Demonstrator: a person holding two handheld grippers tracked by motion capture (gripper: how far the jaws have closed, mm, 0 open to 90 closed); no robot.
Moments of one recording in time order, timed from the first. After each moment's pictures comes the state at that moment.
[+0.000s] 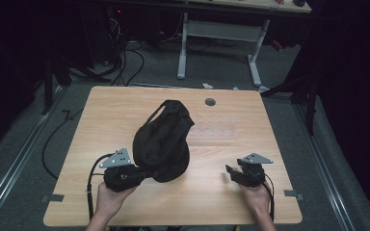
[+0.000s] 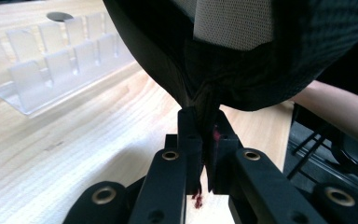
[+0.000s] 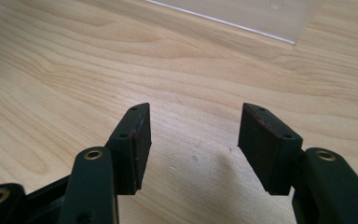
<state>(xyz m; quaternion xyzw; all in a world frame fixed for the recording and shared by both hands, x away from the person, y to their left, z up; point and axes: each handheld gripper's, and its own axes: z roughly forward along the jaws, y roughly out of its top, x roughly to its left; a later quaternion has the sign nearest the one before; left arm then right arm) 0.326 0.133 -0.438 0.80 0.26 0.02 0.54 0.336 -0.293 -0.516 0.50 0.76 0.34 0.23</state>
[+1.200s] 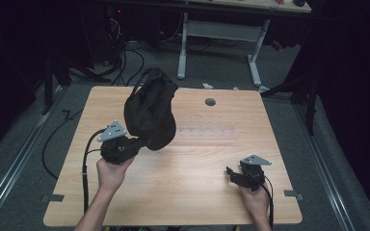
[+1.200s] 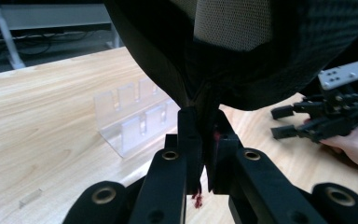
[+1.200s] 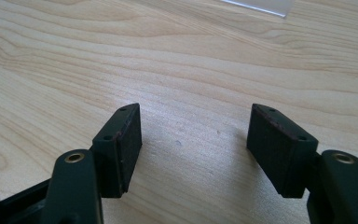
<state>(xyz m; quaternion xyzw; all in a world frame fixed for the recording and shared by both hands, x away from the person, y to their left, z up) 0.377 0.136 -0.406 0.76 0.33 0.12 0.54 0.338 -0.296 -0.531 0.52 0.76 0.32 0.23</state>
